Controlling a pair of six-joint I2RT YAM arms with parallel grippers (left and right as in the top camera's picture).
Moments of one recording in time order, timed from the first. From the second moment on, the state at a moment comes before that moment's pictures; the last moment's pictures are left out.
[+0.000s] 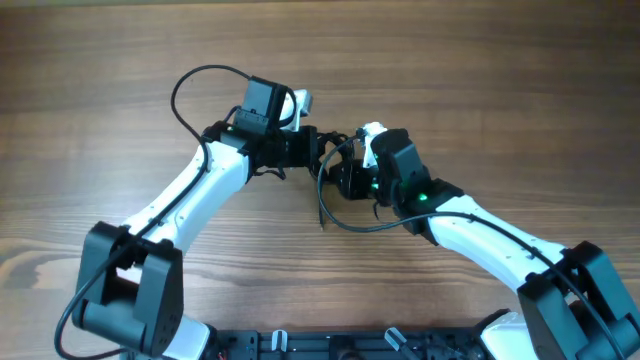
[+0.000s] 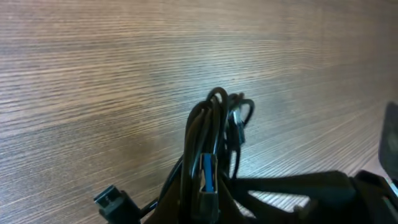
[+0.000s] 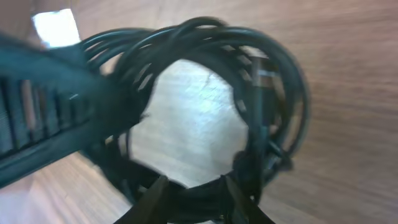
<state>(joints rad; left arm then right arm) -0.37 1.68 1.12 -0.47 0.45 -0.39 0.56 1.56 0.73 0.07 -0.25 0.61</state>
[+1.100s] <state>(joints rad) -0.49 1.57 1.12 -0.59 0.24 -0.38 0.58 1.65 0.74 0.19 -0.12 0.74</state>
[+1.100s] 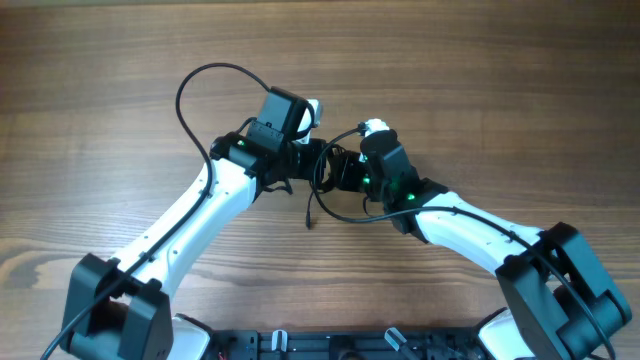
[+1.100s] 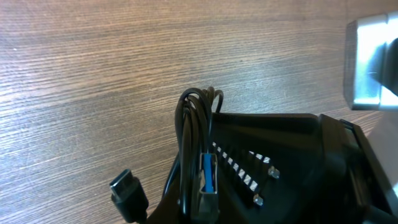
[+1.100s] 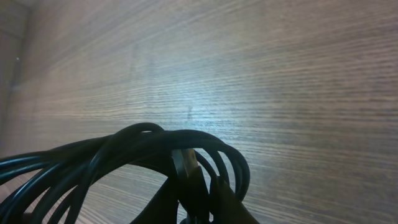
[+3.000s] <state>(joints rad) -0.16 1.52 1.12 -0.66 0.89 0.19 0.37 1.58 0.74 0.31 -0.79 0.53</state>
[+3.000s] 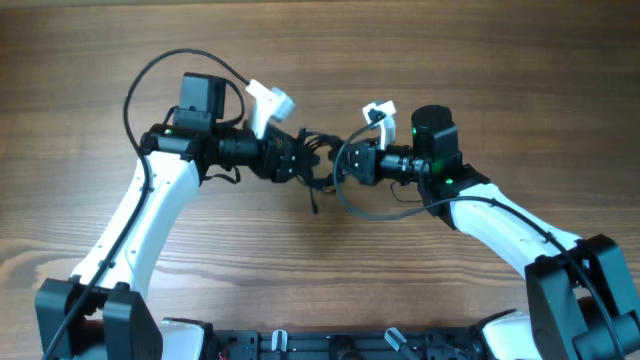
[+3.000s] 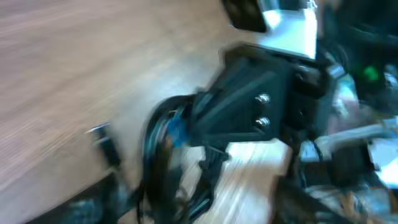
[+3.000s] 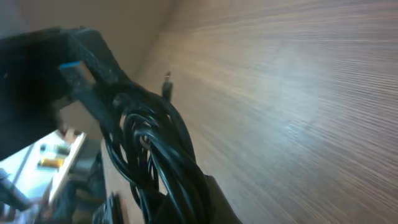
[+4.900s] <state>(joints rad) -0.36 1.54 1.12 -0.65 0.21 0.43 0.30 1.58 0.74 0.21 -0.97 0.51</state>
